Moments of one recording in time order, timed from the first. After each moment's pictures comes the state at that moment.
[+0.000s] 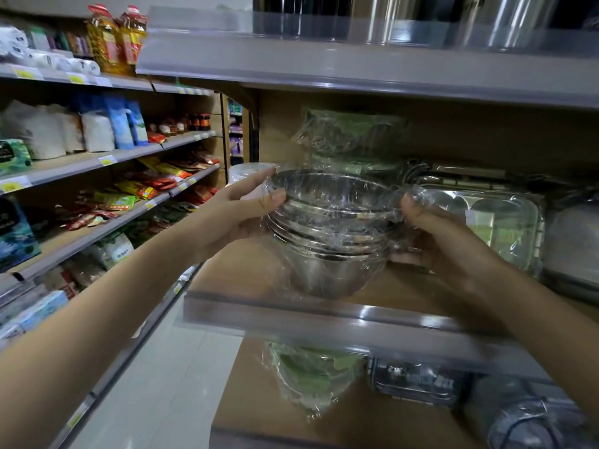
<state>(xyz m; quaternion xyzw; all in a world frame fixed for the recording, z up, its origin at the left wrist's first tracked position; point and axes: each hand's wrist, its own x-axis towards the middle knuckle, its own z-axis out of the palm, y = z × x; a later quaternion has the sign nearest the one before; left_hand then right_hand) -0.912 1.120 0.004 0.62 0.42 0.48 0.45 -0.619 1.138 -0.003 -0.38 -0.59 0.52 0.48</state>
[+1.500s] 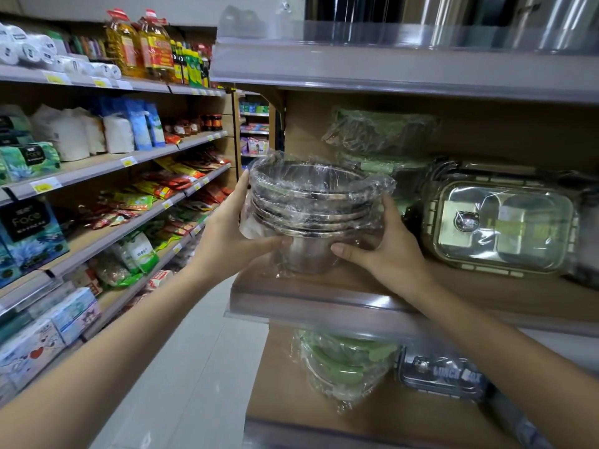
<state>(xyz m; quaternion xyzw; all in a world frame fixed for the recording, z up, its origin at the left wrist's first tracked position) -0.957 1.108 -0.043 0.68 0.52 0.51 0.11 -0.720 1.124 -0.035 -0.49 -0.72 0.21 0.44</state>
